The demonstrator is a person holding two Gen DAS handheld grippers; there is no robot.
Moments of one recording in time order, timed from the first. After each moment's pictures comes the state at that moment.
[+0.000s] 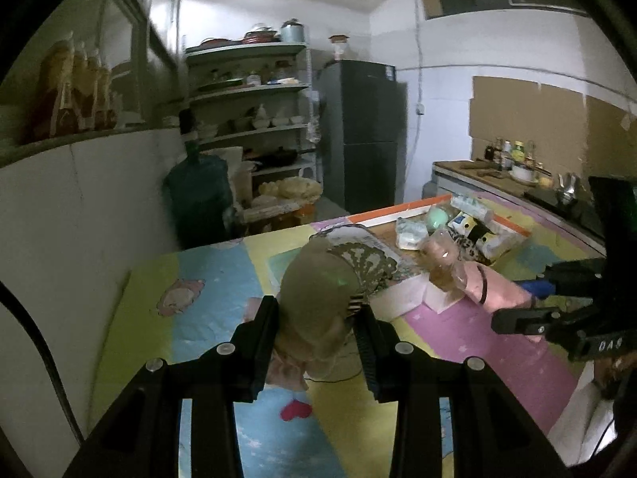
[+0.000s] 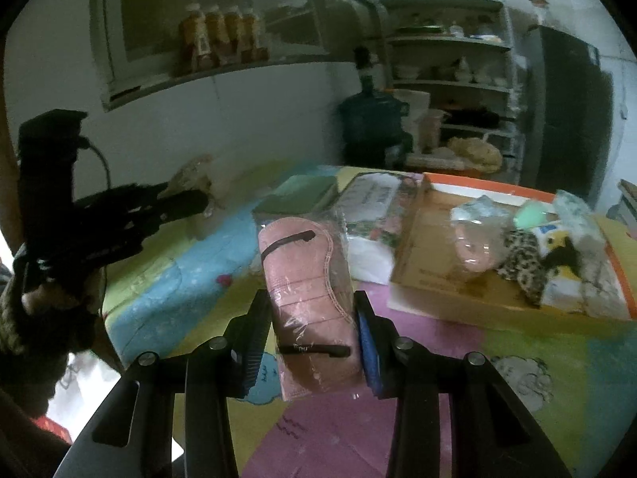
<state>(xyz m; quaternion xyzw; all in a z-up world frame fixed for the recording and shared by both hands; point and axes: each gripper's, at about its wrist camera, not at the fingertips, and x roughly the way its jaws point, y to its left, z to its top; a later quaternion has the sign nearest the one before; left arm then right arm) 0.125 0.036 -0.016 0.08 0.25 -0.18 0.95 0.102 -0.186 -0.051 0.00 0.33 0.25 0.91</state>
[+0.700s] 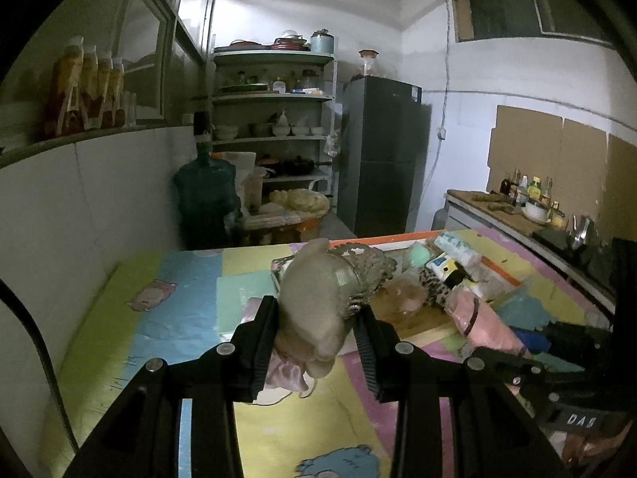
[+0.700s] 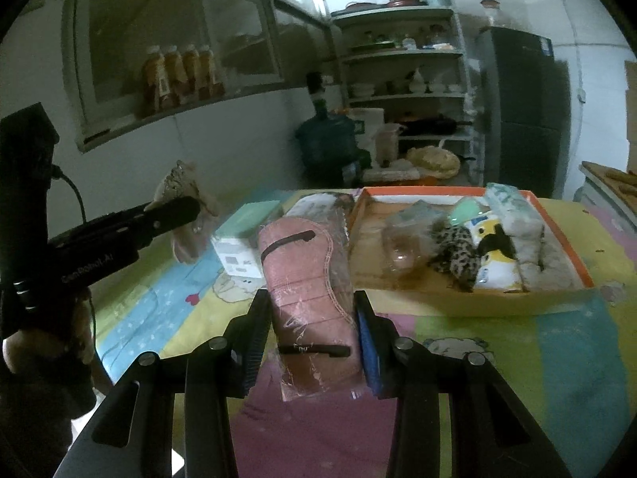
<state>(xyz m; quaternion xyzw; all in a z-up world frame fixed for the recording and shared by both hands) 0.114 -0.031 0.004 0.02 0.24 -0.15 0.96 0.081 -0.233 -0.038 0.04 0.30 0.19 0.94</state>
